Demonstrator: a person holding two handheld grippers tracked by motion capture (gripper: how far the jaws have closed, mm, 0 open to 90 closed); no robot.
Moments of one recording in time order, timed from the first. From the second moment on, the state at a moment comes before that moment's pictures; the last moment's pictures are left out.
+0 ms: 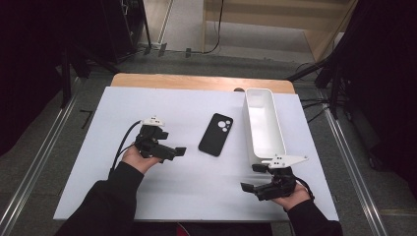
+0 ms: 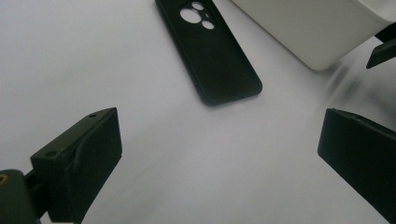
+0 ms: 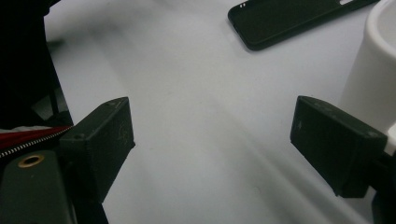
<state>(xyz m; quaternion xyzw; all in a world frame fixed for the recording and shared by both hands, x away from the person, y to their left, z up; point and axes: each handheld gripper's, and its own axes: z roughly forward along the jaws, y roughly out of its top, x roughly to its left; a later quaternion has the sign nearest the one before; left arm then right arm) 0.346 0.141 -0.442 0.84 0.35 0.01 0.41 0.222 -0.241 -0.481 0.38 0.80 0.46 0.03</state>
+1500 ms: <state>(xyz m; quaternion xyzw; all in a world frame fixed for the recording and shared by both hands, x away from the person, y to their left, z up) 0.385 0.070 -0.437 0.84 0.35 0.02 0.40 0.222 -0.243 -0.481 0.38 0.80 0.46 0.03</state>
